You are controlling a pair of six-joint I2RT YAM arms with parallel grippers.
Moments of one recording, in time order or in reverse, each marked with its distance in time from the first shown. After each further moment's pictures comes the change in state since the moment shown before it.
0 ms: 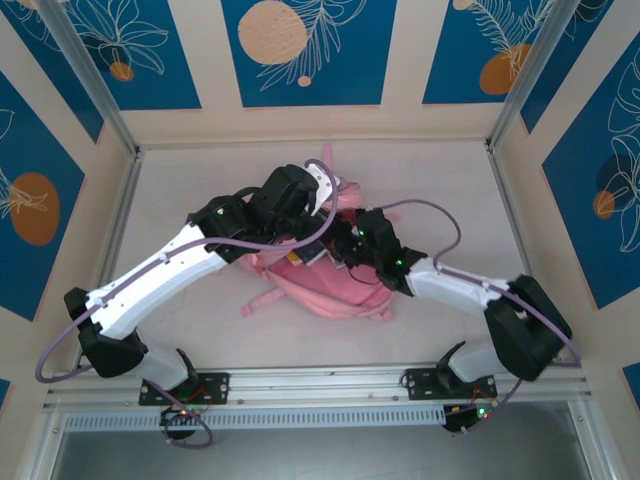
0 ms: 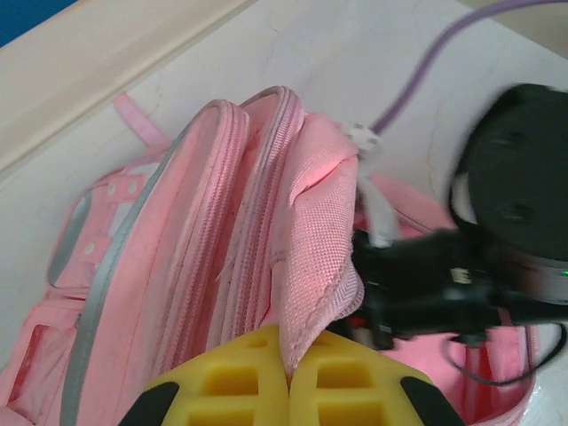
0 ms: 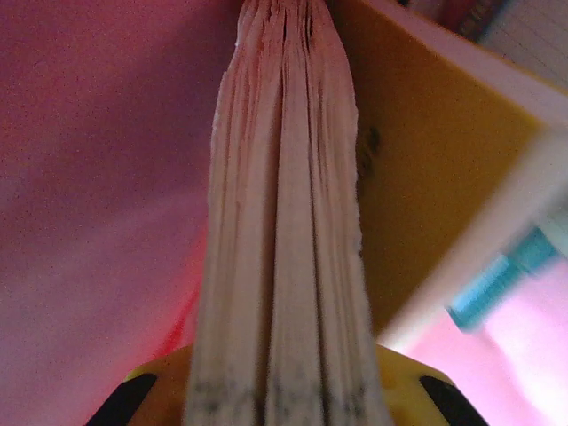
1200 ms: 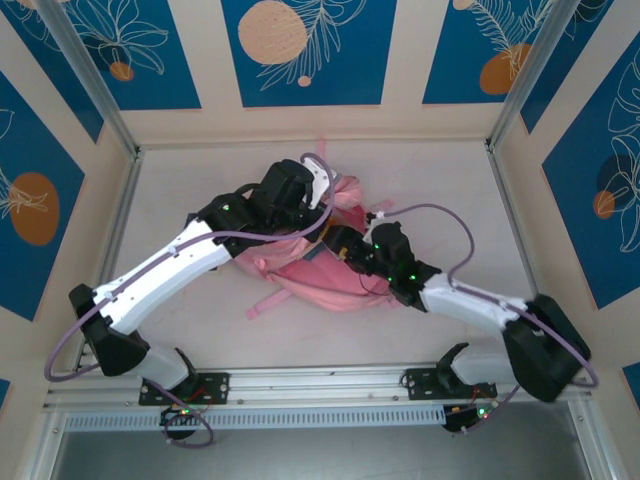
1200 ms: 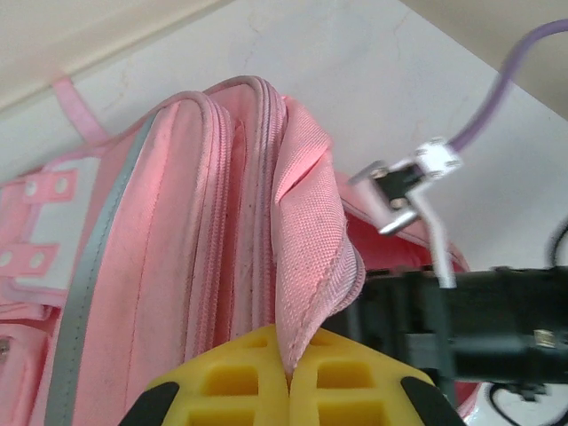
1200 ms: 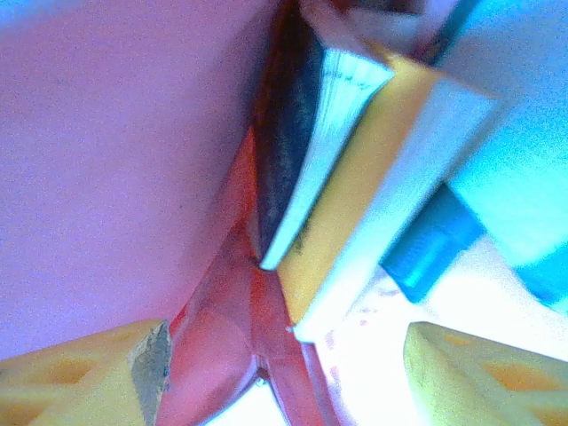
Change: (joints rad) left arm 0.091 0.016 -0.108 0.148 0.145 -0.074; right arm -0.013 -0.248 -0.195 0.007 0.073 -0.180
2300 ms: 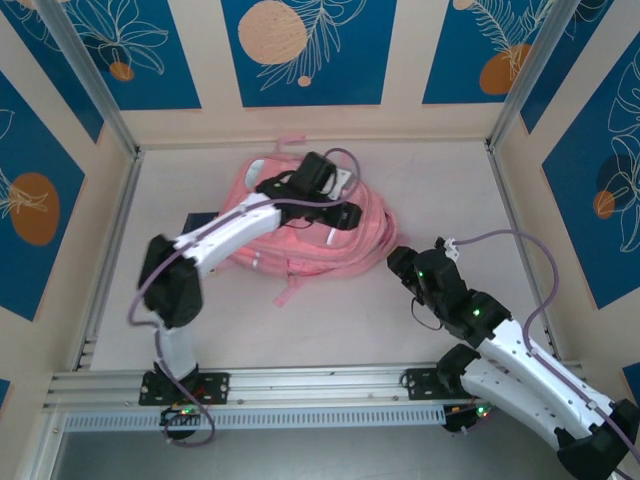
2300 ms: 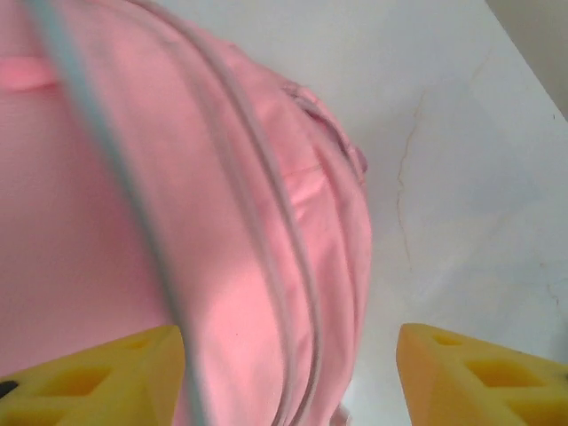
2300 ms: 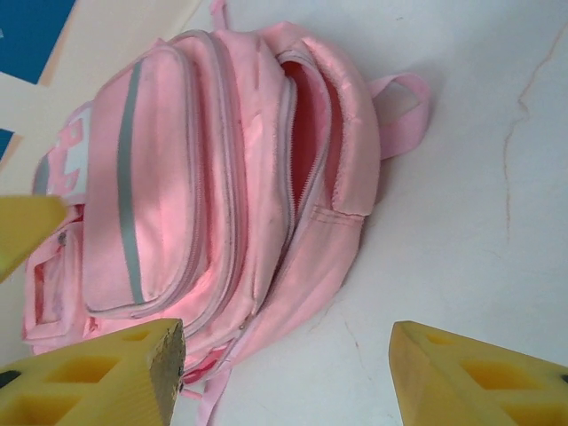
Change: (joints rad) left arm 0.176 0.298 0.002 0.174 0.305 -0.114; right arm -0.023 -0.531 -0.005 -0.770 0.414 -0.008
